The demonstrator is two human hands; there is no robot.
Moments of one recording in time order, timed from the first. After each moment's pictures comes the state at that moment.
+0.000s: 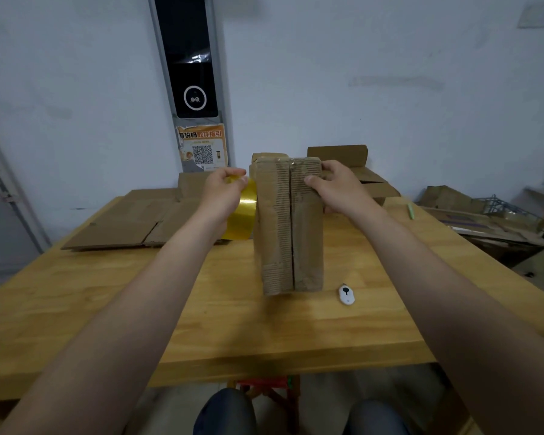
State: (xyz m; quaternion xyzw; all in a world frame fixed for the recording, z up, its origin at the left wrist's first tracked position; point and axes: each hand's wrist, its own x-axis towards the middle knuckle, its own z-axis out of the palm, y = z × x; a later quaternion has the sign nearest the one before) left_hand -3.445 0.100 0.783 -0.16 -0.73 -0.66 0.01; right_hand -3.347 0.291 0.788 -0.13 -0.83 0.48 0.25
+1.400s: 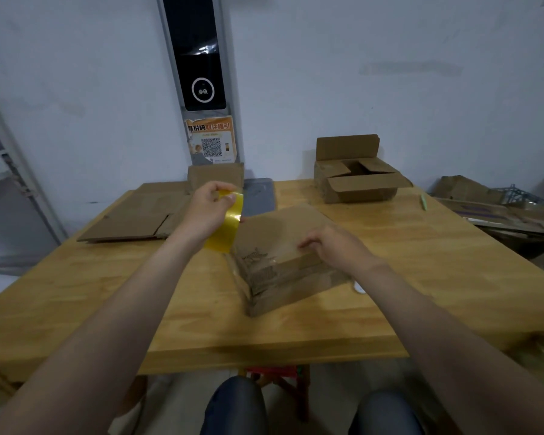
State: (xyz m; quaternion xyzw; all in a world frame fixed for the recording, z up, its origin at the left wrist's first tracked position) left_hand -3.455 0.047 0.746 -0.20 -0.80 -0.56 0.00; right_hand -3.349 0.288 0.676 -0.08 -0.97 0.19 0.11
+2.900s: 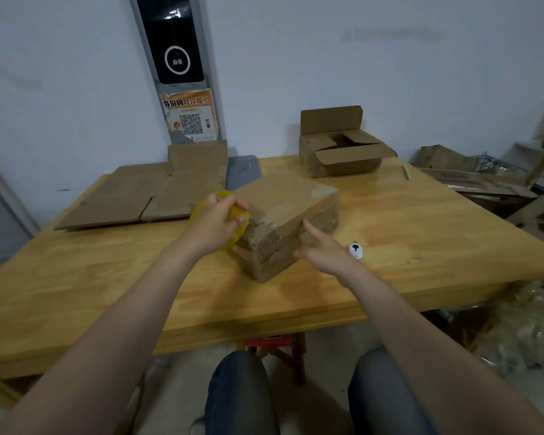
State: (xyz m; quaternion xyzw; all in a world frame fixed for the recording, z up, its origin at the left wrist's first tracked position) left_hand -3.457 0.038 0.686 -0.34 -0.89 -0.30 0.01; right_hand -3.314 0.238 0.634 -0.20 -0.80 0.56 0.03
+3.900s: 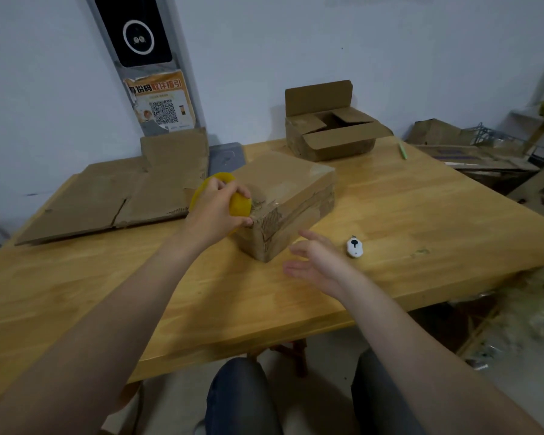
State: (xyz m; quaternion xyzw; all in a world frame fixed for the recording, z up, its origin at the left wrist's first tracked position) left_hand -3.500 0.094 0.676 -0.39 -0.88 -0.26 0.05; right_hand -3.348 0.244 0.600 -0.28 -0.49 0.82 0.07
